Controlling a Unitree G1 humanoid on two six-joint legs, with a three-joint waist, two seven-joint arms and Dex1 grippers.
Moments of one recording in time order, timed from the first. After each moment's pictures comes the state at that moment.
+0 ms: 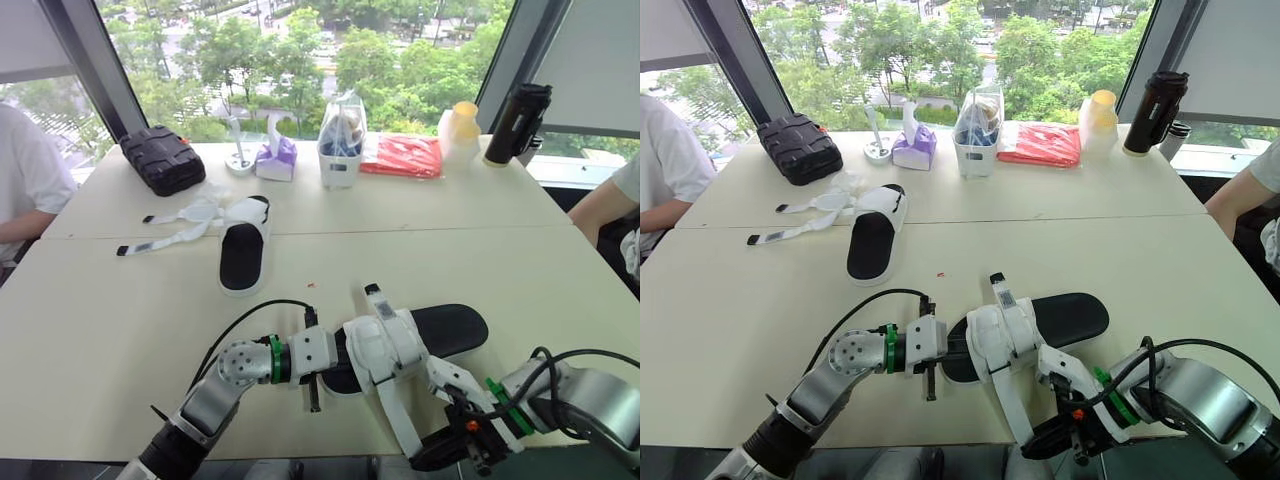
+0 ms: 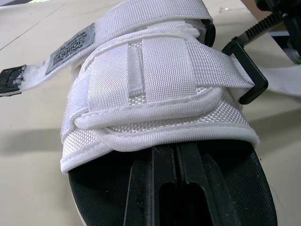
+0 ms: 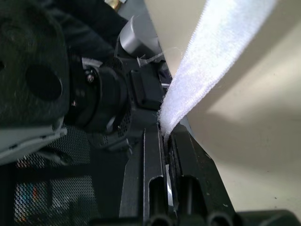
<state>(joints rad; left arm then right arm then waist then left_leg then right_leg) -0.21 0.37 -0.46 -0.08 -0.07 -0.03 -0.90 -0.04 -1.15 0.31 -0.54 0.62 0.87 1.20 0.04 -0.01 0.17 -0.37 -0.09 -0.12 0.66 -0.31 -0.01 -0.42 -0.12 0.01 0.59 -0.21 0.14</state>
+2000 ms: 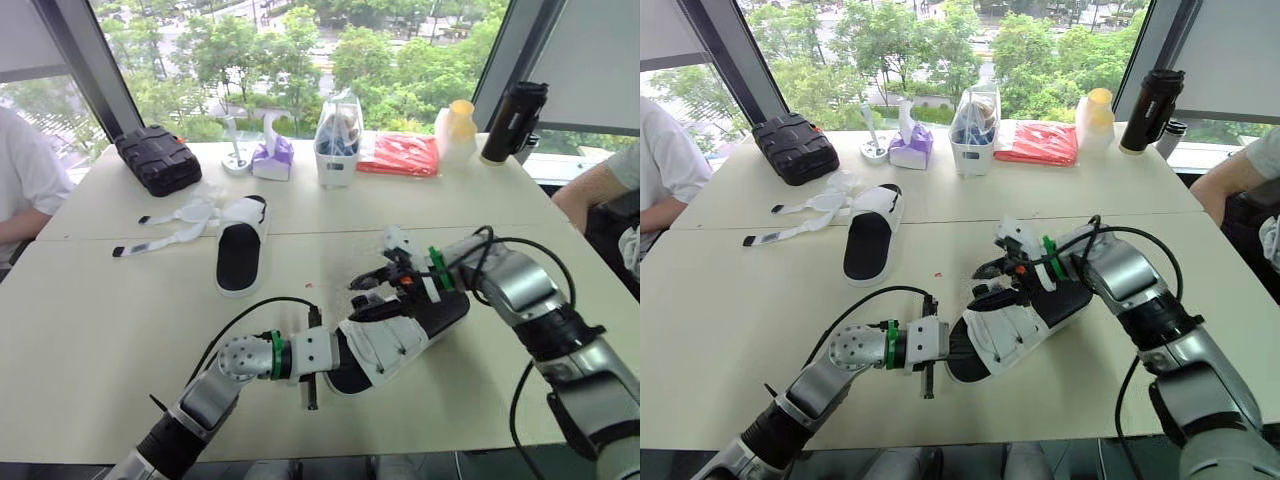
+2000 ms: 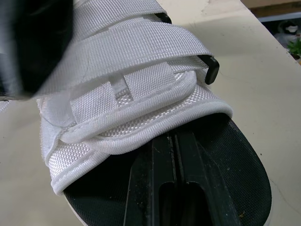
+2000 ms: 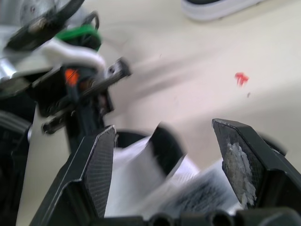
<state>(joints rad) -0.25 0.41 -0.49 -0.07 -0.05 -0.03 -0.91 -0.80 -0.69 0.37 0.08 0.37 0.72 1.28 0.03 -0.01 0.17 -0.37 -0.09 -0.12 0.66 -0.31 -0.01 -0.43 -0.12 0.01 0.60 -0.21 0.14</state>
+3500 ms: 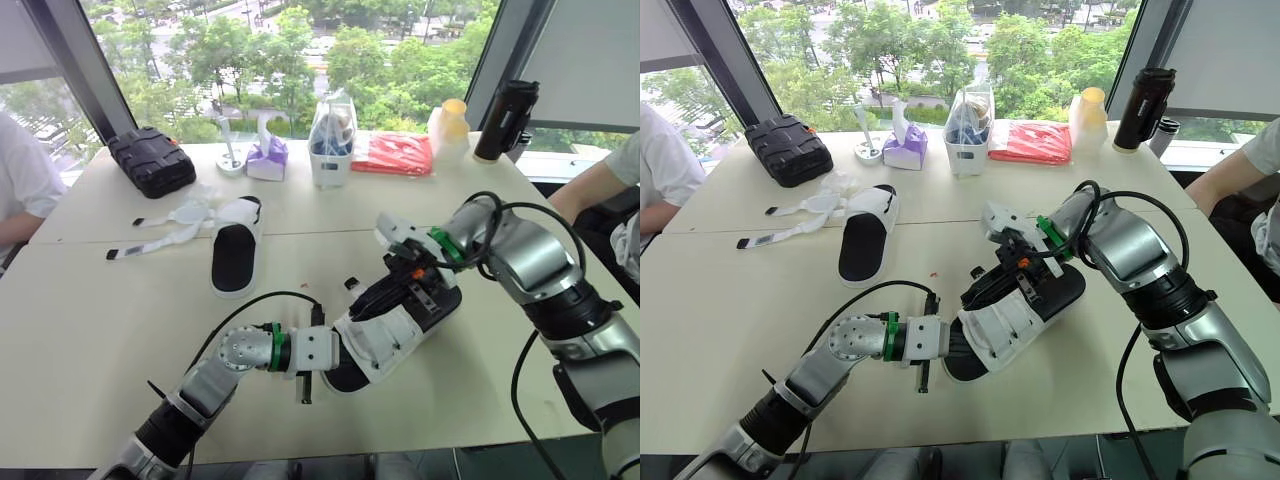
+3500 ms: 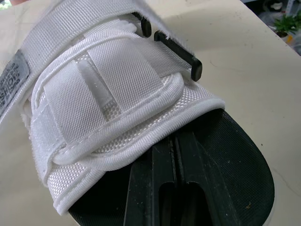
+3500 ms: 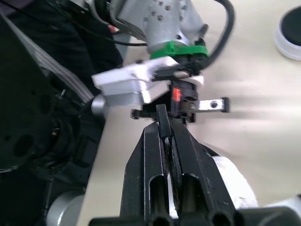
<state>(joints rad) -0.31 0.44 -0.50 -0.06 -0.02 -0.06 -0.98 -0.93 -0.73 0.42 -0.01 0.38 0.70 1.59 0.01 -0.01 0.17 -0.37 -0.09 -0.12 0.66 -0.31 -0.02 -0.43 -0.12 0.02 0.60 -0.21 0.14</state>
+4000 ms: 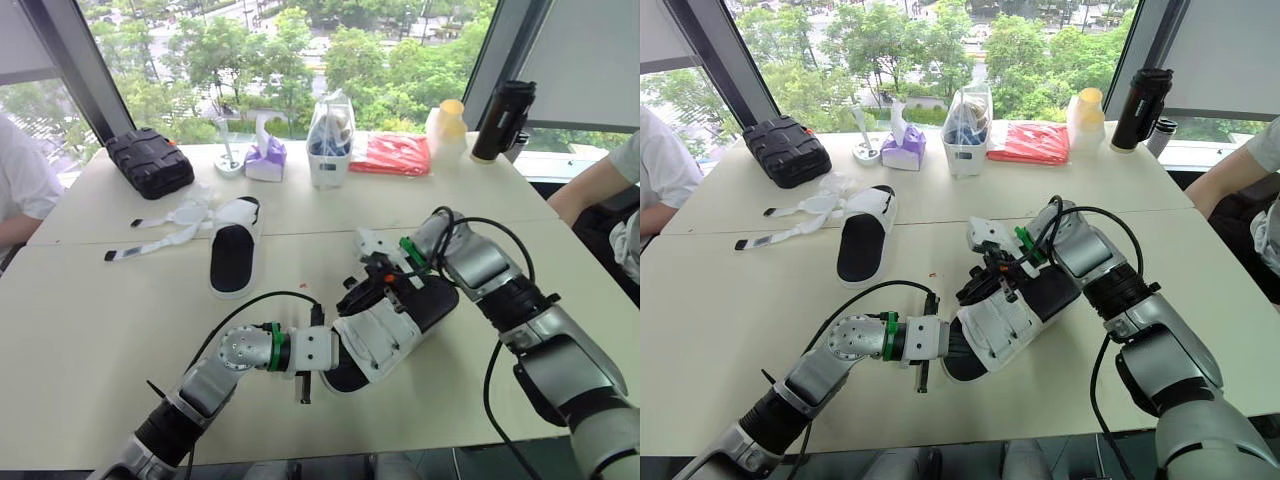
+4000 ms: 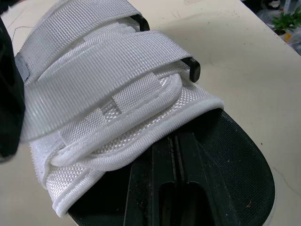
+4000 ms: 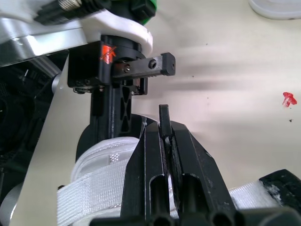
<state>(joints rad) -0.31 0.45 -0.50 -0.05 -0.02 -0.06 -0.98 -0.96 -0.56 0.50 0.35 0.16 0.42 1.58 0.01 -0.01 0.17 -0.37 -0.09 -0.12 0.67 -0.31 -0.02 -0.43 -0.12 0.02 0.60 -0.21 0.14</state>
